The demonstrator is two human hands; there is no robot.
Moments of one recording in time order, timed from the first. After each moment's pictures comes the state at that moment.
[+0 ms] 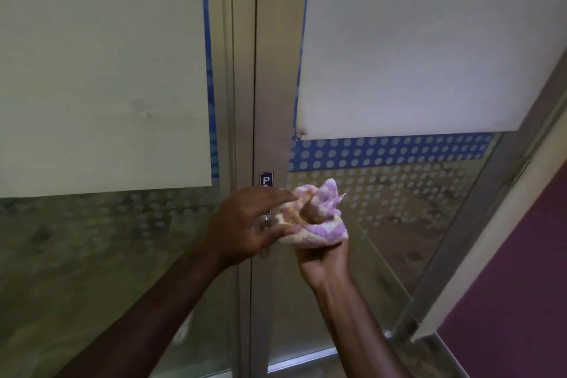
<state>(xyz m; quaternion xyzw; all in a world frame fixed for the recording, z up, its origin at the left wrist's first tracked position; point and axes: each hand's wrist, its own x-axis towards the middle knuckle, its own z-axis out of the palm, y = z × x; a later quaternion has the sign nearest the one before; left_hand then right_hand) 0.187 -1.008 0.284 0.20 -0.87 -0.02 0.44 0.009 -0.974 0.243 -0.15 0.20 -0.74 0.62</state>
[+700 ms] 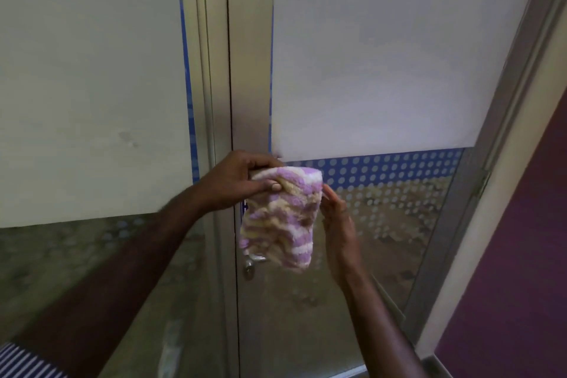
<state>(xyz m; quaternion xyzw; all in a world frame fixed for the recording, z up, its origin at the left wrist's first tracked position) 0.161 -1.018 0.399 0.20 -0.89 -0.19 0.35 -0.061 -0.957 0.270 -0.44 0.37 -0.73 0.36</state>
